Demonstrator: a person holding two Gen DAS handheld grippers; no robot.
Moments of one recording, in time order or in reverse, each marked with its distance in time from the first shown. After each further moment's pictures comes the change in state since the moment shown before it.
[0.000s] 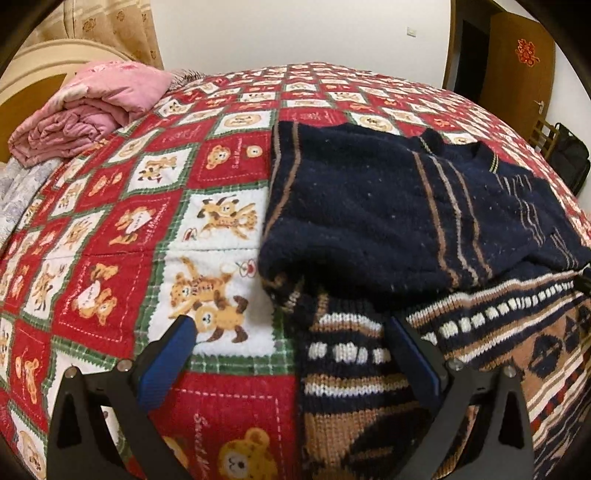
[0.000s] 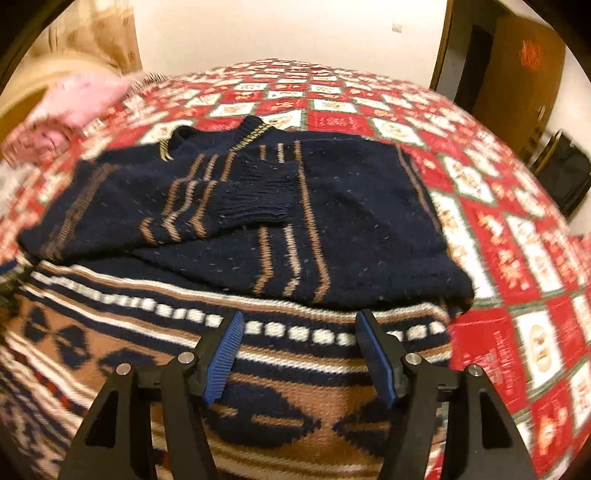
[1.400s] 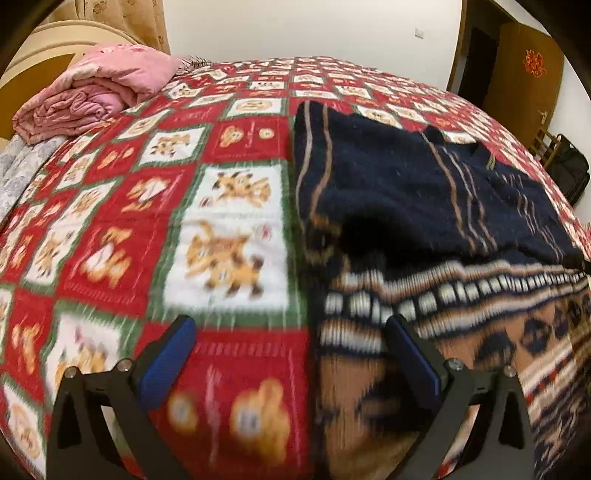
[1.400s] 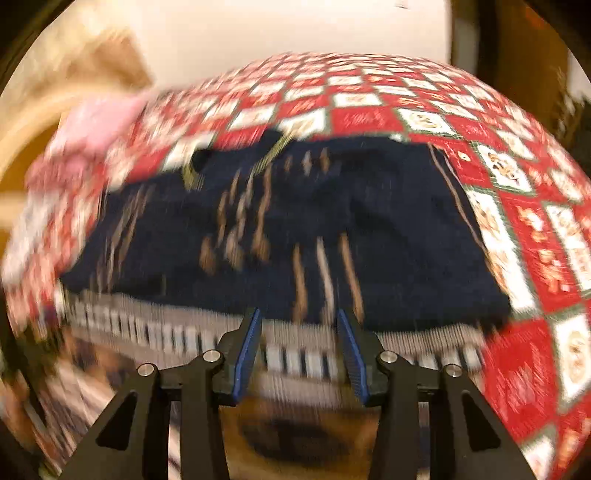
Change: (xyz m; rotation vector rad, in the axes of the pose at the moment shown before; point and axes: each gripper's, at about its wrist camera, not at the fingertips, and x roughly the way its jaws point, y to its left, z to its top) left arm -0.018 0.012 -0.021 -0.050 0.037 -0.022; right arm -0.009 0.014 -0.002 -0.086 0.086 0.080
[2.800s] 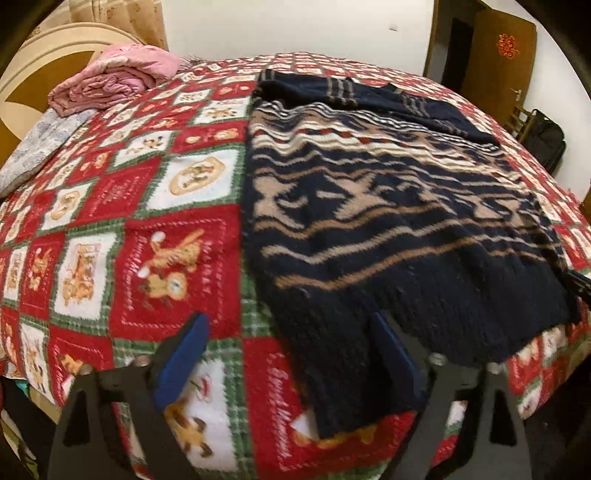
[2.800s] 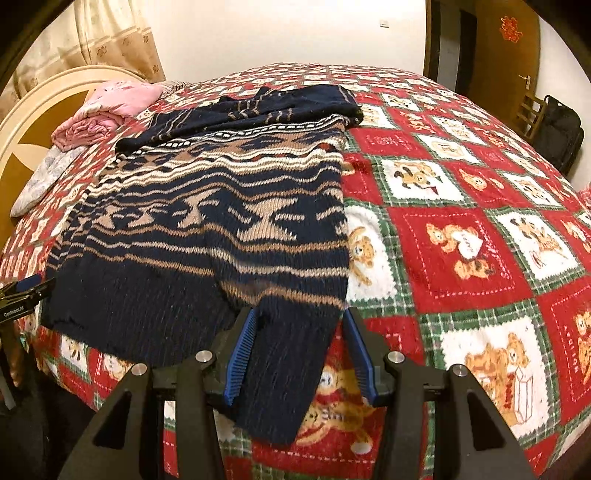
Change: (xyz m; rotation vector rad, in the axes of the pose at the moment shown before) left arm -0.135 -0.048 -0.196 0.036 0.008 -0.042; right arm -0.132 -0.017 -0.251 0.087 -0.127 -0.029
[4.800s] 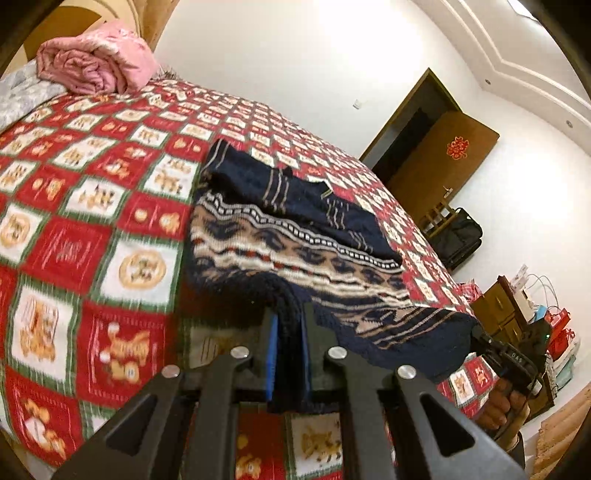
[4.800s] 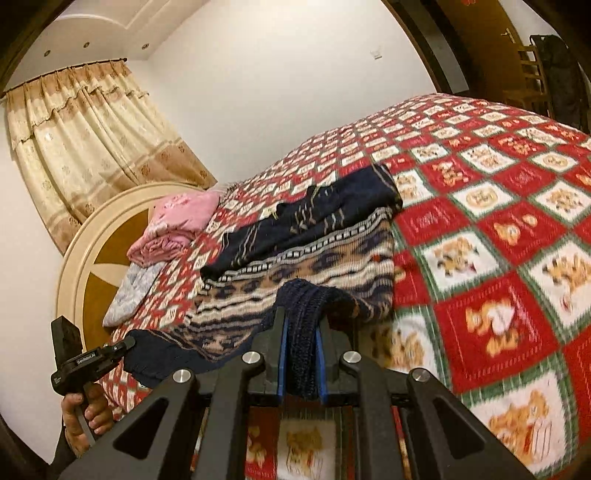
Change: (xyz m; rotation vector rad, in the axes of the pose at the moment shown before) left arm -0.059 0.039 0.075 -0.229 -0.184 -0.451; right arm -0.063 -0.039 0.061 0.276 -0.296 0.398
